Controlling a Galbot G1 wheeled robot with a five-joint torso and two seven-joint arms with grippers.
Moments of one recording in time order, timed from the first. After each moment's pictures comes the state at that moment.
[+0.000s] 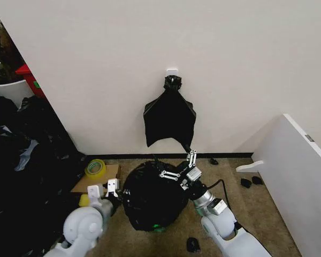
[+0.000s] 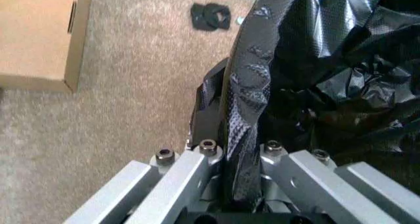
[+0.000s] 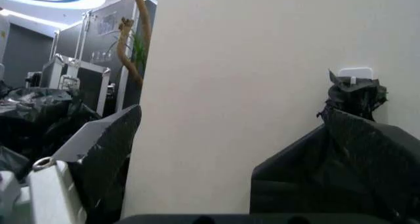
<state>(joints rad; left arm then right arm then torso) 1.37 -1.19 -0.35 -2.03 -0.87 0.68 -0.35 -1.19 1.21 0.08 1.82 0.17 0.66 -0.17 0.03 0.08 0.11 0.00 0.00</state>
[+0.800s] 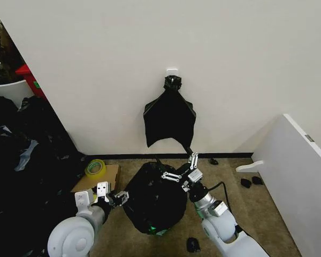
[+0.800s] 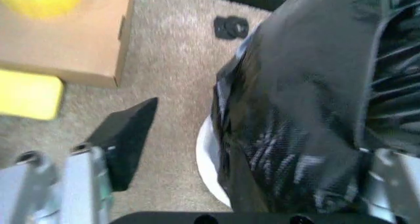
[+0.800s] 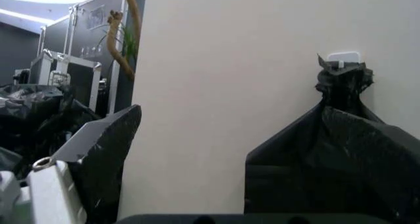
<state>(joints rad) 1.50 -1.18 -0.42 -2.21 -0.88 0.70 -0.46 -1.23 1.23 0.09 1.82 0.17 0.64 -0.16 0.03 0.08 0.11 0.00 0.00</state>
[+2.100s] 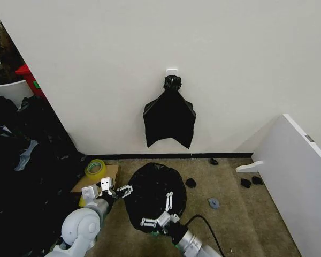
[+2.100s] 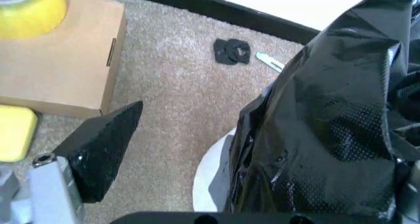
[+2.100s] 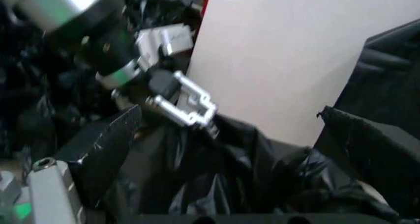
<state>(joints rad) 1.39 -1.21 -0.42 -2.02 -0.81 0.62 -0.30 -1.32 1.15 -0.20 1.73 -0.28 0.46 0.15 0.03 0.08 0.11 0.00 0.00</state>
